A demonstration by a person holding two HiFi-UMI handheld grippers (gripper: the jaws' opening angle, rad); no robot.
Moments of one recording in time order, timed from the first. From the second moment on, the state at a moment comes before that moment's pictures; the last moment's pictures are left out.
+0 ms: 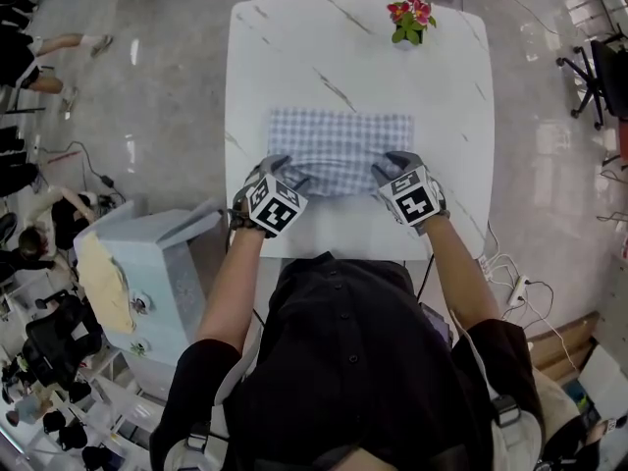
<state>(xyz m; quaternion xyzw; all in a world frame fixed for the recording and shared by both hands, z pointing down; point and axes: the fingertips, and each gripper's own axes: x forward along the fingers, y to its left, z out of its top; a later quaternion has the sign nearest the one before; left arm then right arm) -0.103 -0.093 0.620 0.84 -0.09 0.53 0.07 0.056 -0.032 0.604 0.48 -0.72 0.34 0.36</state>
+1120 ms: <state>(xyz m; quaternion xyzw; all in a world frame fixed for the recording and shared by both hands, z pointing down) -0.098 -0.125 0.461 0.93 -0.22 0.27 0.14 0.113 -0.040 0.431 0.64 -0.73 0.21 0.15</state>
